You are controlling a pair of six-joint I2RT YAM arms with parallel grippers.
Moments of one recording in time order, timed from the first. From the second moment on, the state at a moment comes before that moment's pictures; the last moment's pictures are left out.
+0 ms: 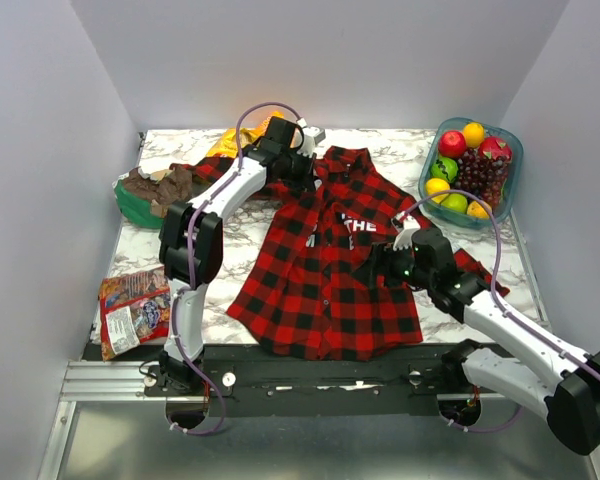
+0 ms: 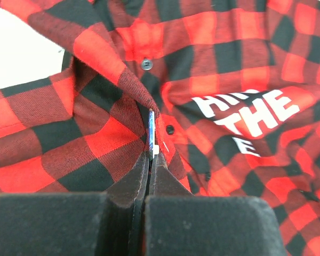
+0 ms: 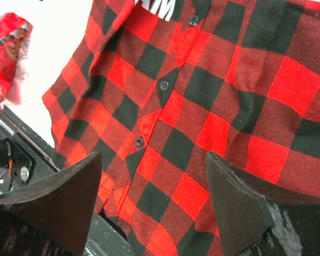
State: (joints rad) left arm -0.43 2.12 1.85 -0.54 0.43 -0.03; right arm 0.53 0.93 0.52 -0.14 -0.26 0.45
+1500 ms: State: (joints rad) left arm -0.34 2.00 1.60 -0.50 0.84 -0.08; right arm 0.43 1.58 0.99 0.06 -0.41 0.17
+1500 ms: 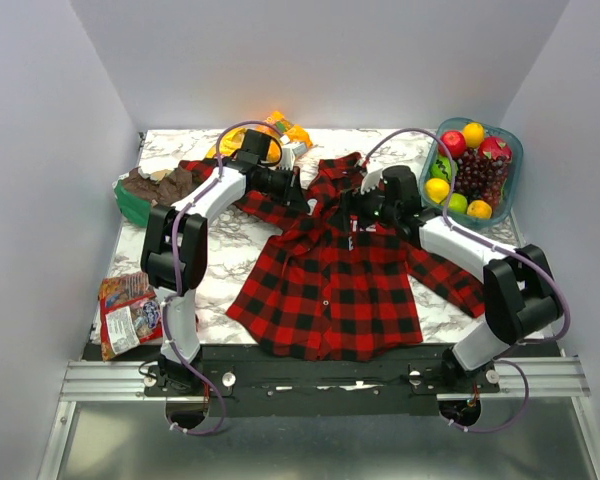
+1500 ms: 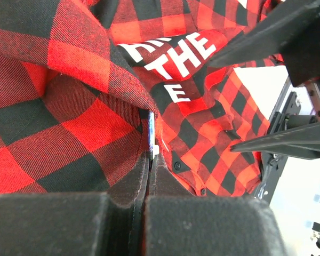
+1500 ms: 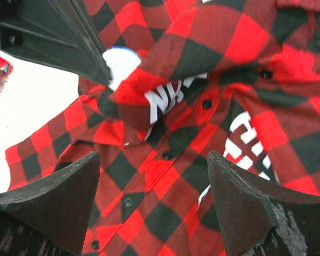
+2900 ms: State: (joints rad) left arm -0.36 2.02 1.60 -0.49 0.89 -0.11; right arm 0.43 1.81 1.08 0.26 -0.54 0.06
